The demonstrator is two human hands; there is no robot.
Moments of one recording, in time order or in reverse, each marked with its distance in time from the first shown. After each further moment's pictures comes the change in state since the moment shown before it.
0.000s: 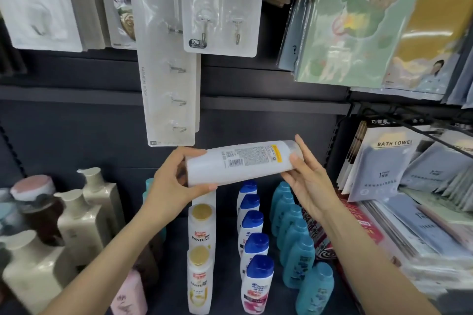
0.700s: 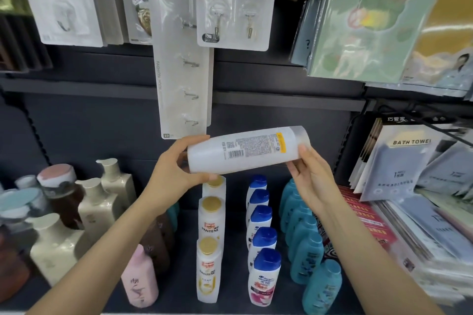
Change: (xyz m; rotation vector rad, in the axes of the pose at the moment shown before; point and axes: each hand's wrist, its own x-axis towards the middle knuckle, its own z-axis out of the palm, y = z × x) left_hand 0.000 0.010 -0.016 0.095 0.023 -0.012; right_hand 0.000 0.007 0.015 0.021 -0.024 -0.050
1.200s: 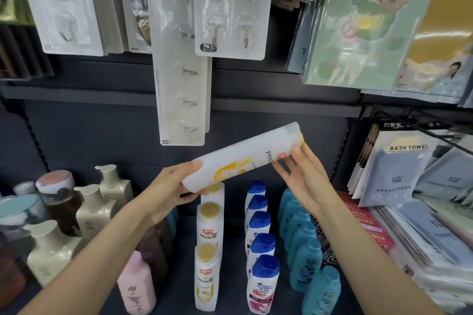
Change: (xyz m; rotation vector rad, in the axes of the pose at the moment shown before) left_hand 0.001 -0.006 -0.007 -0.395 -0.199 -0.508; right_hand 0.006 -0.006 0.008 0.013 -0.179 0.038
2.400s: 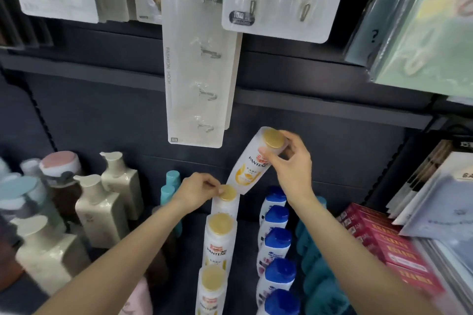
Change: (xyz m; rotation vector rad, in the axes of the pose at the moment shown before) left_hand 0.108 -0.070 -0.026 0.669 0.207 -0.102; right_hand 0.099 0.074 0.006 -0.797 0.254 -0.234
